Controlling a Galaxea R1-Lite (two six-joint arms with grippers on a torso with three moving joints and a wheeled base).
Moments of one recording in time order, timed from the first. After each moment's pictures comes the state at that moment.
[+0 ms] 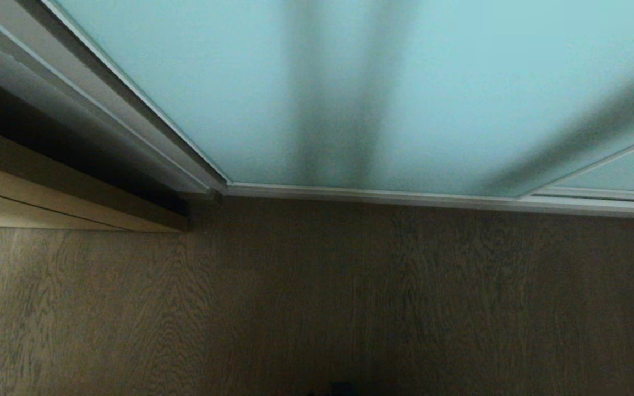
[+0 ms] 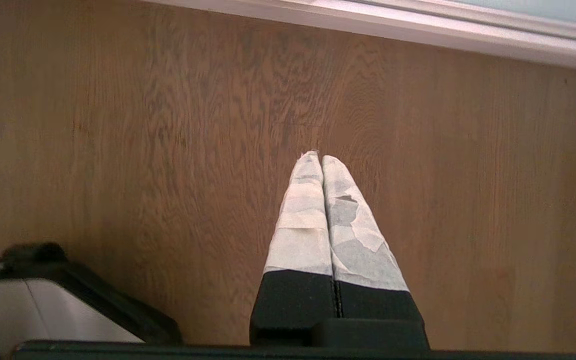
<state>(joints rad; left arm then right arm) 0.02 0.00 0.00 -0.01 0.00 0.00 -0.01 0.14 -0.41 0.30 -0.20 -0.07</state>
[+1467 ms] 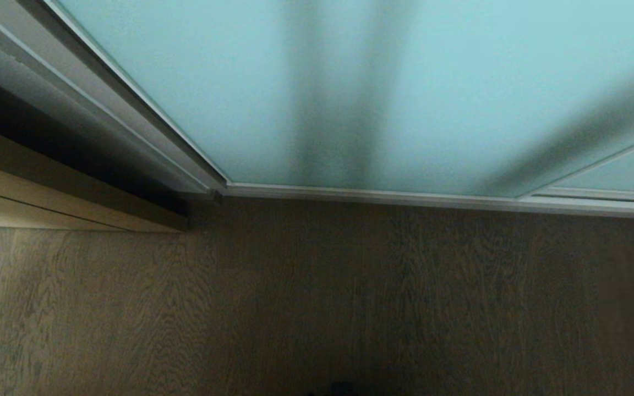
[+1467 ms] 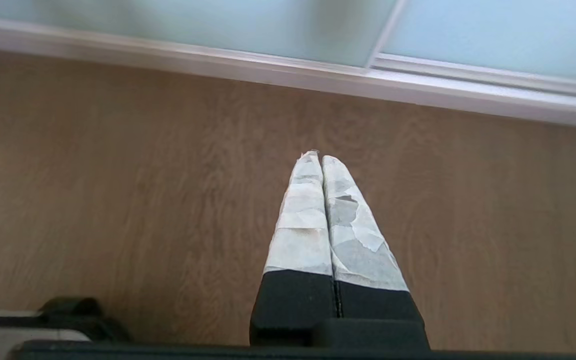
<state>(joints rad) 0.02 0.00 0.00 -0.01 0.00 0.00 0.01 0.00 0.00 -0.20 -0.07 -0.04</state>
